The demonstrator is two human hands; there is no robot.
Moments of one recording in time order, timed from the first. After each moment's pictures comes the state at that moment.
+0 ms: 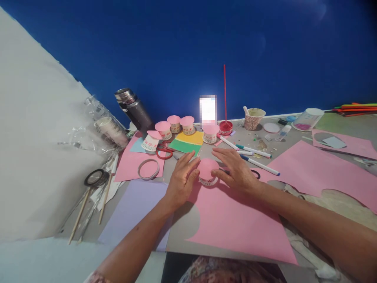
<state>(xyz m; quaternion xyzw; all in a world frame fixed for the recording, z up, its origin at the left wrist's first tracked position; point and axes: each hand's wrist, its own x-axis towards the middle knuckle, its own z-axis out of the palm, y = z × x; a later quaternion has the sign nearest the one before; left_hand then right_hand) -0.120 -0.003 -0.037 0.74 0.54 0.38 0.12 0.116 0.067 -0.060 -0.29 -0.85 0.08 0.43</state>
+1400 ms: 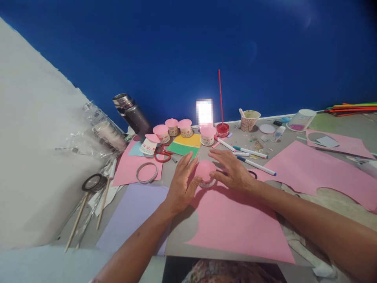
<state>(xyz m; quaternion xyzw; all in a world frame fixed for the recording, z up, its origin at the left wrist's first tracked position) -0.116 -0.008 -0.042 0.77 0.52 0.37 0.09 0.120 0.071 -0.062 -0.29 -0.85 0.14 0.42</state>
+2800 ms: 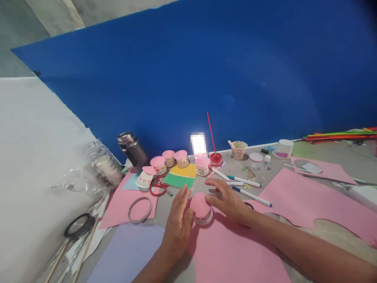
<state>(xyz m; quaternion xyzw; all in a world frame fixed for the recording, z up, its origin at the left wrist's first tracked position) -0.115 -0.008 -0.063 0.71 0.55 0.42 0.12 0.113 0.077 -0.047 -0.38 -0.75 0.36 0.40</state>
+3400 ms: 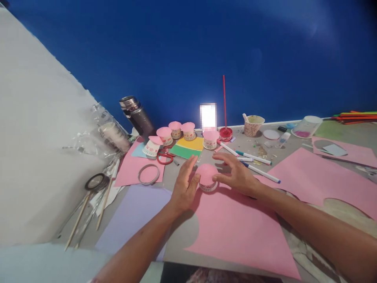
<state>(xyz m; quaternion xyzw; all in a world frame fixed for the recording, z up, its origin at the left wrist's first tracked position) -0.107 -0.001 -0.048 0.67 0.56 0.44 0.23 0.120 0.078 -0.051 -0.36 -0.77 0.35 0.39</state>
